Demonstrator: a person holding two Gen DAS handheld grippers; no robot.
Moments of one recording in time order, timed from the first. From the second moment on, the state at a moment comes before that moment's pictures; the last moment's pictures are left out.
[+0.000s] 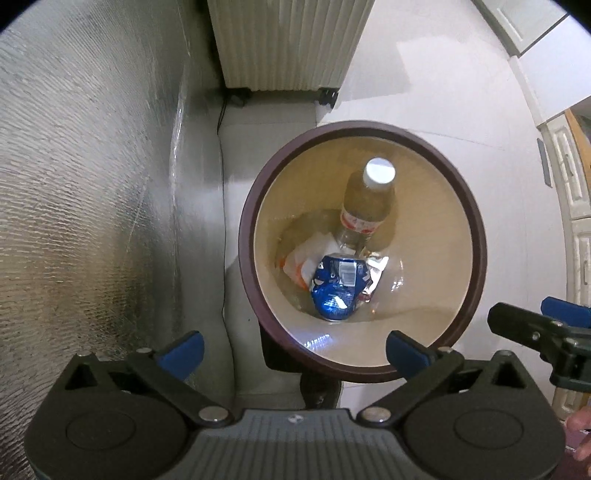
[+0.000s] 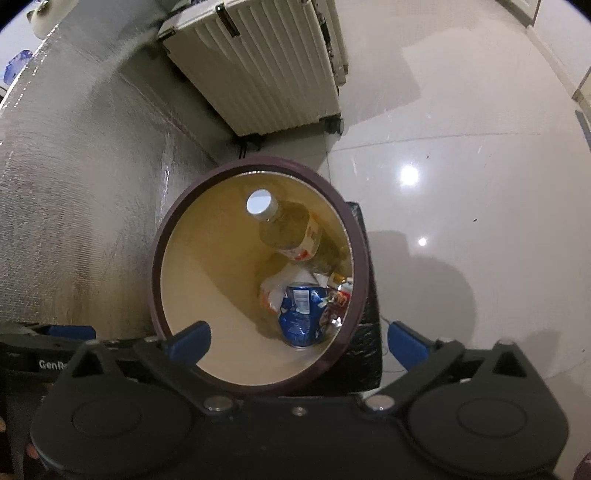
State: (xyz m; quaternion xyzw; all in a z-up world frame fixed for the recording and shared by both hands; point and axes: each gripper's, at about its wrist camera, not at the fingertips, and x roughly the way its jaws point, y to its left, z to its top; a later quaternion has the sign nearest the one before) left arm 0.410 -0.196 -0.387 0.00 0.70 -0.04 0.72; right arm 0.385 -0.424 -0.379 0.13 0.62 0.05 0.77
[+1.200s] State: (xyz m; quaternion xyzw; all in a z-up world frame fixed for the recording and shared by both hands) left arm 0.333 -0.182 -0.227 -0.02 0.57 -0.05 0.82; right arm 0.316 -0.430 -0.234 0.07 0.53 0.04 0.84
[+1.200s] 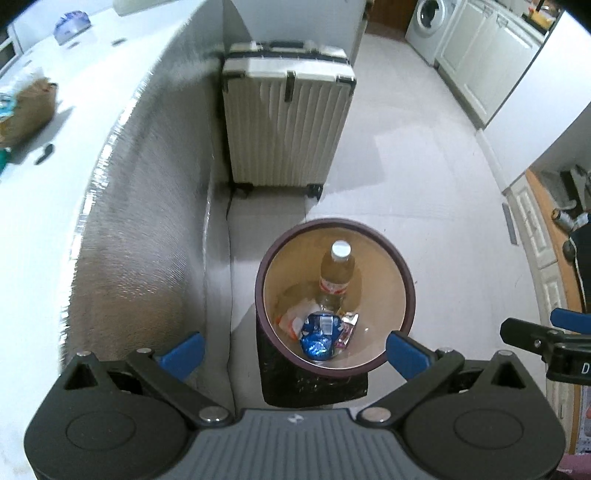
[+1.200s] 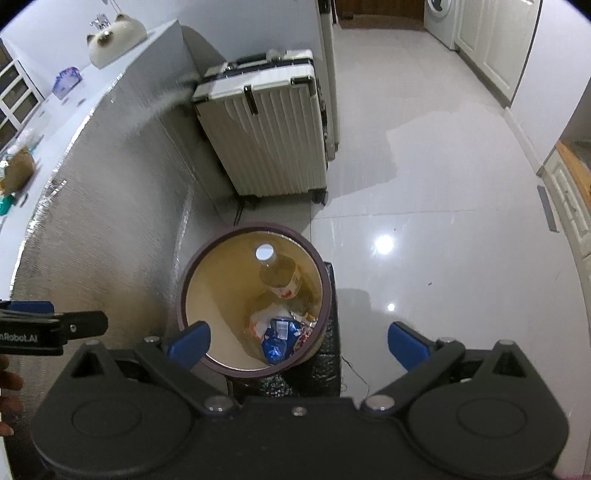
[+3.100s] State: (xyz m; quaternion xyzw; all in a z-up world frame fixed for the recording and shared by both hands) left arm 0.183 0.134 -0.045 -0.09 0.34 0.09 0.93; right arm 0.257 -0.107 -0.060 0.00 0.32 0.20 0.93
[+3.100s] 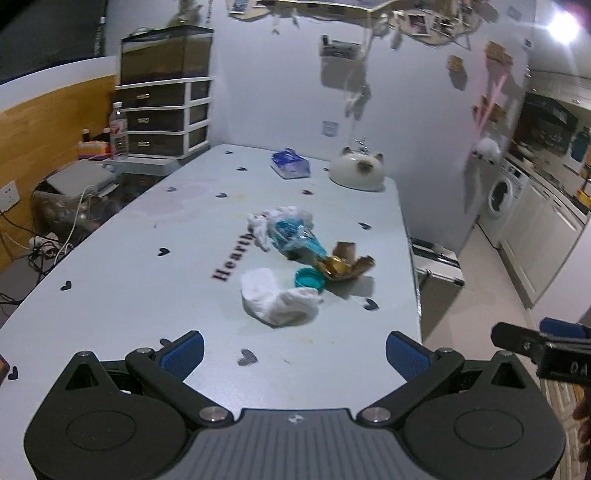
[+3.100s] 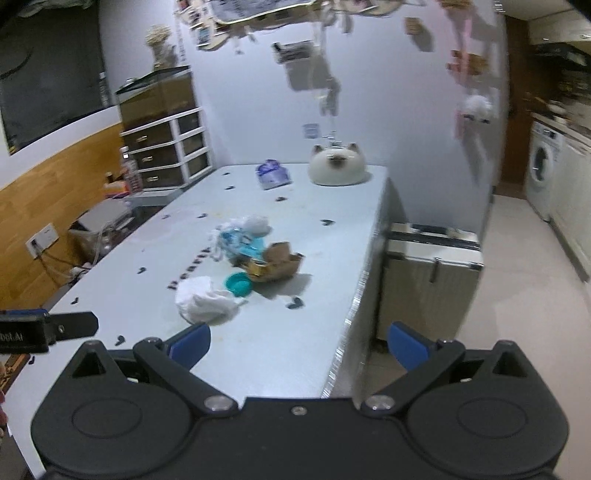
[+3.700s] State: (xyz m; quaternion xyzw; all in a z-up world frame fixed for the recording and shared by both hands) left arm 0.290 0.156 -0.103 -0.08 0.42 0.07 0.90; right arm 0.447 -0.046 -0.128 0.07 0.42 0.23 0.88
